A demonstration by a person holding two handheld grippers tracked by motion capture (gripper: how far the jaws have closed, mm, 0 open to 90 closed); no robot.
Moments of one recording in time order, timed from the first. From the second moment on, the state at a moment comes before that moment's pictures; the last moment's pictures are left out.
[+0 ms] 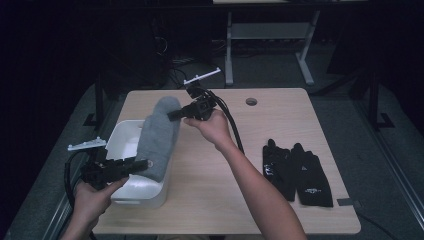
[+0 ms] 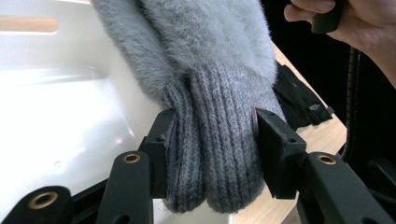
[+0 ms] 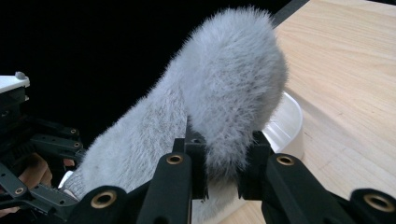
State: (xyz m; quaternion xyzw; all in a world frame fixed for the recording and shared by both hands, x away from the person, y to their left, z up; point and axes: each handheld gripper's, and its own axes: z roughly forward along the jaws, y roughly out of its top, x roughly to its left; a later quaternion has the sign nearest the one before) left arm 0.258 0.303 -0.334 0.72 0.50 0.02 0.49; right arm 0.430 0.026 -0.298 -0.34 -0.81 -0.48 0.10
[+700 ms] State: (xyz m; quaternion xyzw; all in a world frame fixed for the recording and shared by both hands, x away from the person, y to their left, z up) left arm 0.259 0.323 -0.359 0.71 0.52 0.01 0.47; right arm 0.443 0.061 -0.322 -0.34 -0.82 -0.45 0.12
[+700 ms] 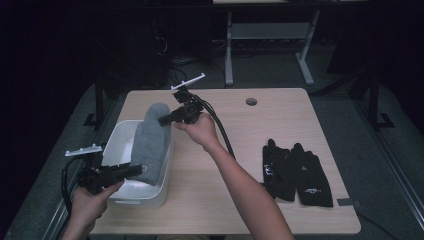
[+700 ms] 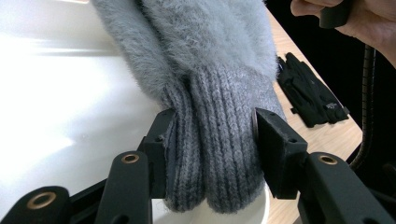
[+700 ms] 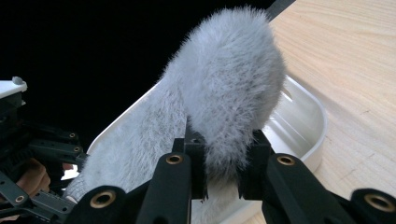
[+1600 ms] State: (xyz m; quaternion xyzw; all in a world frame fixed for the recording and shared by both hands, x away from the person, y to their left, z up) left arm 0.264 0.328 -0.387 0.71 0.54 0.00 0.44; right arm 0.450 0.080 -0.356 -0.35 -0.83 -0.42 0.13
